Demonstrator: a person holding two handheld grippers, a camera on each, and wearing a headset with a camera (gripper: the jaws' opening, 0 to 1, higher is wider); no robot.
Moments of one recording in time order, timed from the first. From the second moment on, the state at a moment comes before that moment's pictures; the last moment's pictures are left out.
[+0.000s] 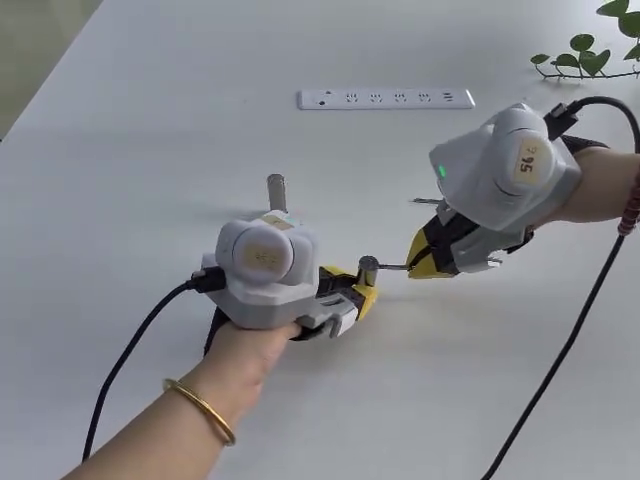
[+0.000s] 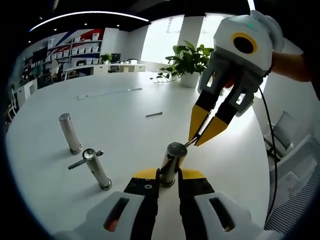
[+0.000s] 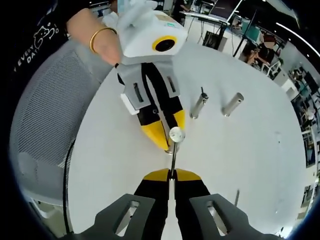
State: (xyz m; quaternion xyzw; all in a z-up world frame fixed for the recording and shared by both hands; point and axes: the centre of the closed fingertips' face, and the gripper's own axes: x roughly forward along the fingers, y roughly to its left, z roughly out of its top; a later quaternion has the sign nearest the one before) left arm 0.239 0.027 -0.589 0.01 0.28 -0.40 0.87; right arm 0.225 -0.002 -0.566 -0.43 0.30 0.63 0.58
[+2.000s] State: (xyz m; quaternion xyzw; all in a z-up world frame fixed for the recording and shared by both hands) left arm 0.235 0.034 -0.587 0.01 0.27 -0.39 0.88; right arm 0.226 0.015 -0.559 -0.41 0.28 0.60 0.63
